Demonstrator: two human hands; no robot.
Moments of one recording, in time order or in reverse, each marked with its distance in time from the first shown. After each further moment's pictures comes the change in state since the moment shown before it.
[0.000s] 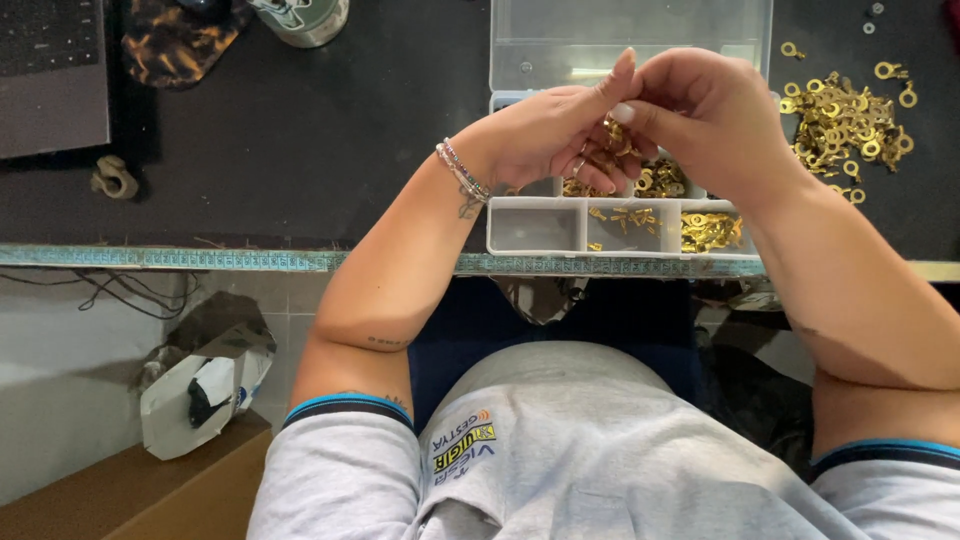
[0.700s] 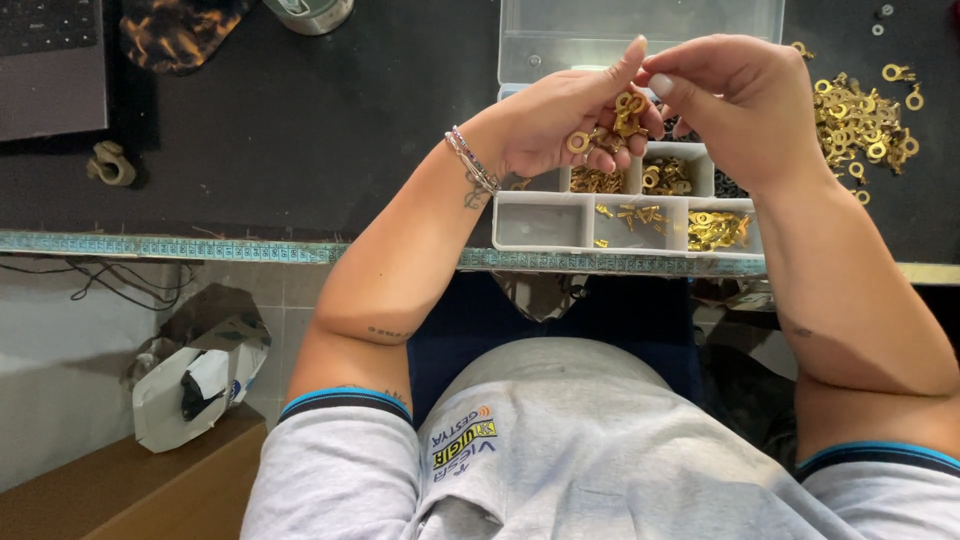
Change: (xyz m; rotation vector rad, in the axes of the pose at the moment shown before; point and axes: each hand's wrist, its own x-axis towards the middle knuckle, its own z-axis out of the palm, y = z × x) left_hand 0.015 -0.014 -0.015 -0.140 -0.002 0.012; right_hand -0.001 0.014 -0.012 -0.139 0.105 -0.148
